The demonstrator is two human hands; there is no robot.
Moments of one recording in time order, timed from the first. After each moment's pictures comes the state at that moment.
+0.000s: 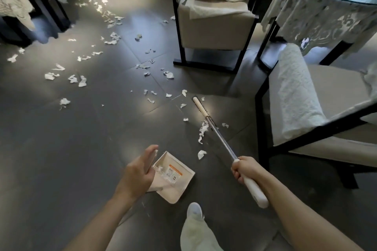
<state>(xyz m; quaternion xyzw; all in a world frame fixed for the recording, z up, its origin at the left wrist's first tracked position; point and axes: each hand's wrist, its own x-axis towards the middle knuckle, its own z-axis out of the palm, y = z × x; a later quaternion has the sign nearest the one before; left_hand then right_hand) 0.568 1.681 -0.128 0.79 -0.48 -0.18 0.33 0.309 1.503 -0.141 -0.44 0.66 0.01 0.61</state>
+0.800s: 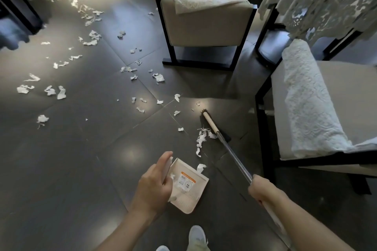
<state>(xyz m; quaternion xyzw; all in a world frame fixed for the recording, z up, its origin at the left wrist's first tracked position) 0.582 1.504 -0.142 0.79 -0.47 -0.24 0.30 0.322 1.360 -0.210 -0.59 0.66 0.32 0.35</state>
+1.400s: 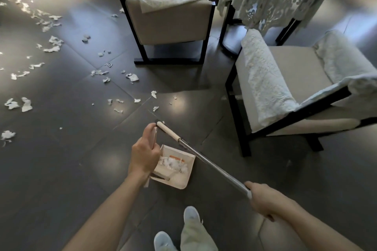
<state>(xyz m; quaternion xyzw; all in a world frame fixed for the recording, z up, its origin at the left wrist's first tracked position) 0.587 1.507 -0.138 0.79 -0.47 -0.23 0.33 0.289 1.504 -0.098 -0.61 0.62 0.33 0.37</state>
